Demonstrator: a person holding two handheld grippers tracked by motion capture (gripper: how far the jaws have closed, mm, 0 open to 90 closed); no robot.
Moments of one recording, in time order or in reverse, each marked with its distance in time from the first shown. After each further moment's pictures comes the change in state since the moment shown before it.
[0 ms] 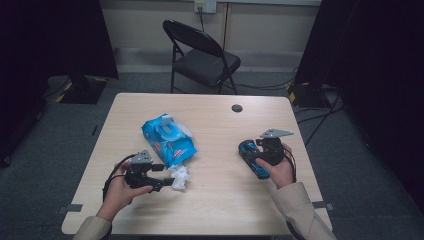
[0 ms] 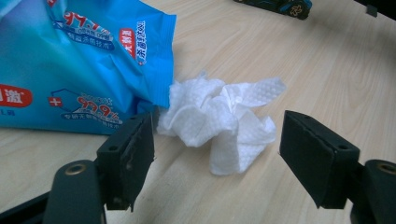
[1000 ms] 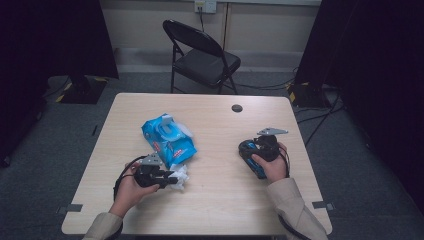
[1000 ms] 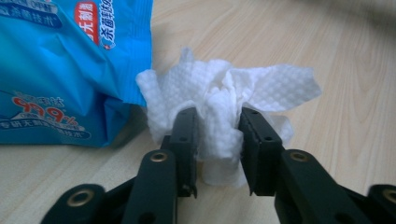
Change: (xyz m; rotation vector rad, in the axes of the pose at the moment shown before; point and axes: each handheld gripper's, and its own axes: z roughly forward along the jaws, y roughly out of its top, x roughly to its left) left arm 0.003 -0.004 0.031 0.049 -0.052 0.030; right arm -0.014 -0.006 0.029 0.004 -0.050 0.053
